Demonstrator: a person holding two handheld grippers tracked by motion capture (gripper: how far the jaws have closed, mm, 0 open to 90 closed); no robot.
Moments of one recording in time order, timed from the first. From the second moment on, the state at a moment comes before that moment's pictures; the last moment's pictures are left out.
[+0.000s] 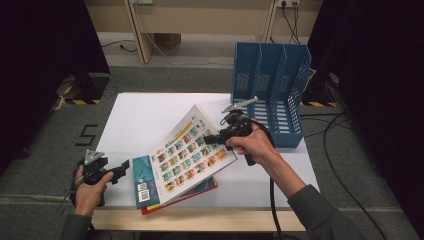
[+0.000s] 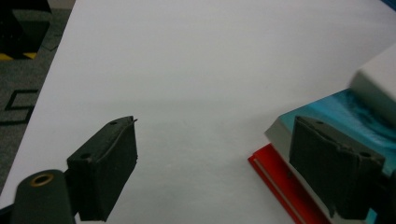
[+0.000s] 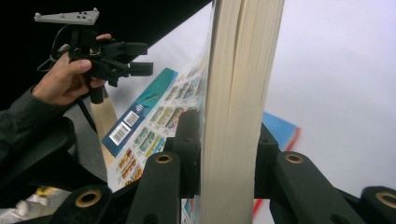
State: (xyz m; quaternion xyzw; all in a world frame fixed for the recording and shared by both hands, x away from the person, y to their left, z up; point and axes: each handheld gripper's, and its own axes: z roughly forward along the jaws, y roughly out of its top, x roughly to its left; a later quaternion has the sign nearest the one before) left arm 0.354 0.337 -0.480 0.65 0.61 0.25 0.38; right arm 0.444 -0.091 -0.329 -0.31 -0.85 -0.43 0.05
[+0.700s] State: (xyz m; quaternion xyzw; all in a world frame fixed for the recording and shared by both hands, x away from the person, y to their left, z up) left arm 0.361 0.342 -0.504 0.69 0.60 0.26 0.31; right arm 0.419 -0.130 -0.244 -0.30 -0.89 -0.34 -0.08
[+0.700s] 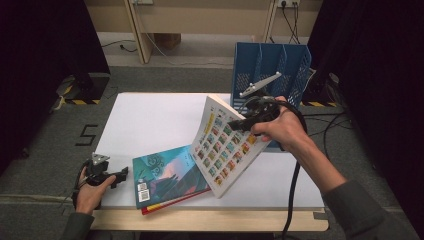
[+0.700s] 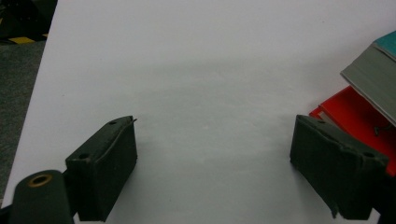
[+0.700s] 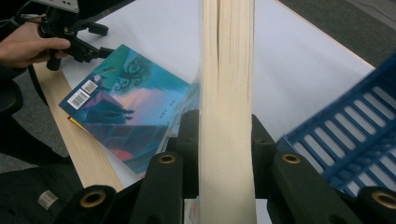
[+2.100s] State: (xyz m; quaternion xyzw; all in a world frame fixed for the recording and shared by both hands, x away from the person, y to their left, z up) left arm 0.361 0.342 -0.505 0.68 0.60 0.26 0.31; right arm 0.428 -0.155 -0.264 -0.35 -0.91 -0.20 -0.11
